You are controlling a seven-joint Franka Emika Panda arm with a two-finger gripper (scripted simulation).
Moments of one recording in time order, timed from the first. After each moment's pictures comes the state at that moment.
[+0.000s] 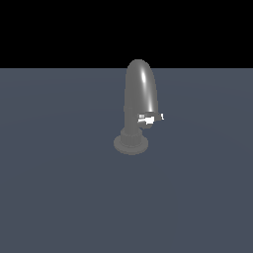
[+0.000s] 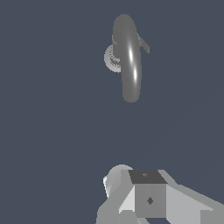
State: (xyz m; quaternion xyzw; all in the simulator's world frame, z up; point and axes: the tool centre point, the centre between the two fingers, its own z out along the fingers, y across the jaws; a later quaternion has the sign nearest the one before) arm -0.262 -0.002 0.480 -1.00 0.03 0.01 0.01
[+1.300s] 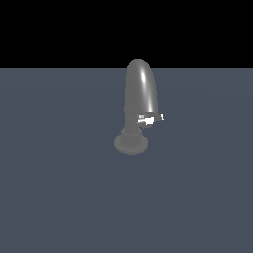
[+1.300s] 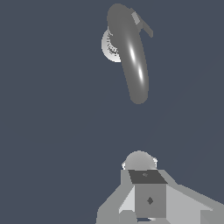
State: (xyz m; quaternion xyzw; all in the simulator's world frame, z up) arm -0.197 0.006 0.478 -0.99 0.11 0.12 0.05
